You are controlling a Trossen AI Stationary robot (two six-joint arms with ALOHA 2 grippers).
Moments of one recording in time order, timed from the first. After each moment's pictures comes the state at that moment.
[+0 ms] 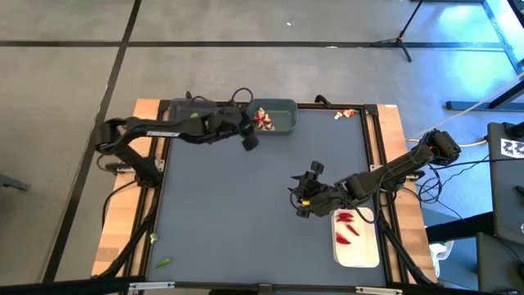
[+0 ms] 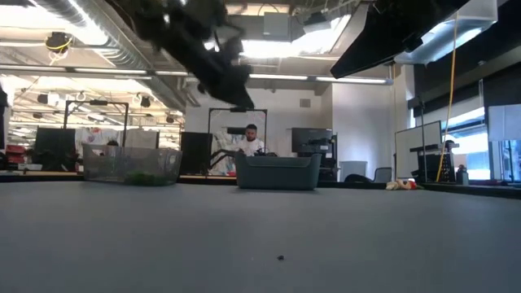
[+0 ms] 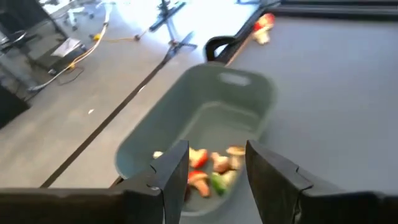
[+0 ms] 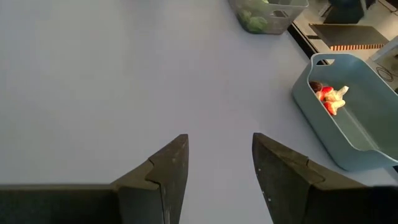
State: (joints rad) left arm 0.34 1.54 0.96 0.07 -0.36 0.09; right arm 0.44 1.44 0.93 -0.28 0.72 0.31
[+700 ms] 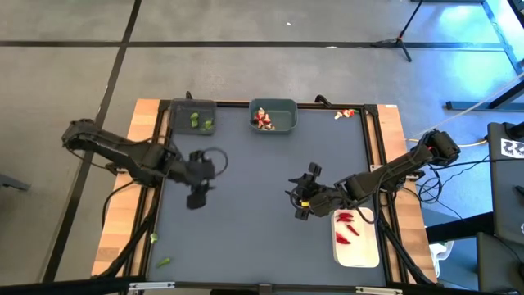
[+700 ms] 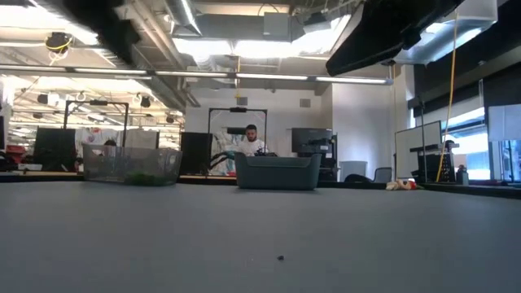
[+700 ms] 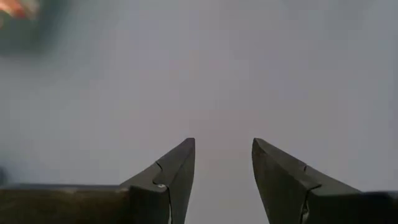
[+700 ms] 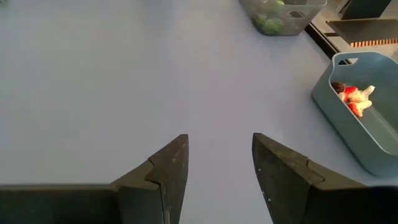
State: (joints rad) left arm -0.27 1.11 0.96 -0.85 -0.21 -0.39; right arm 0.44 1.45 0.93 -0.23 0.67 0.33
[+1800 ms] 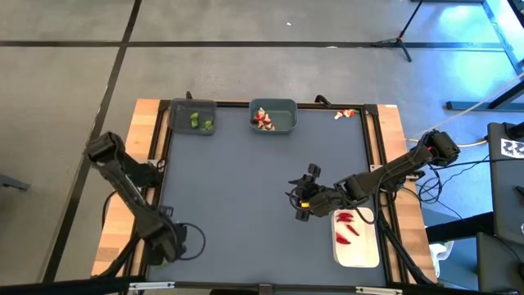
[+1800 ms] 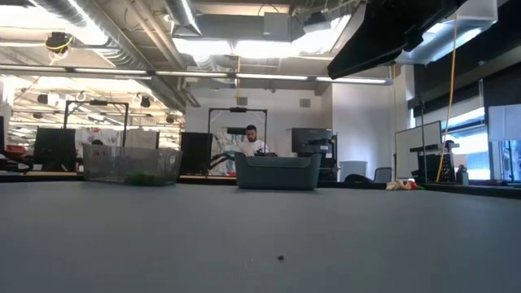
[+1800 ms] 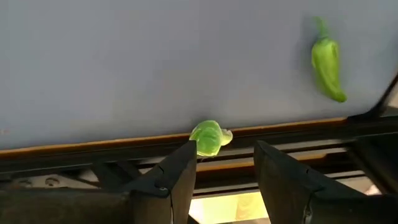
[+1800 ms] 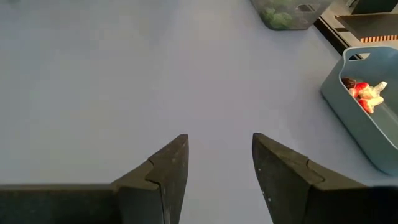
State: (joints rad) left arm -0.93 1.57 0.96 -1.06 0.34 -0.88; right arm 0.44 1.45 0.93 -0.23 0.63 0.34
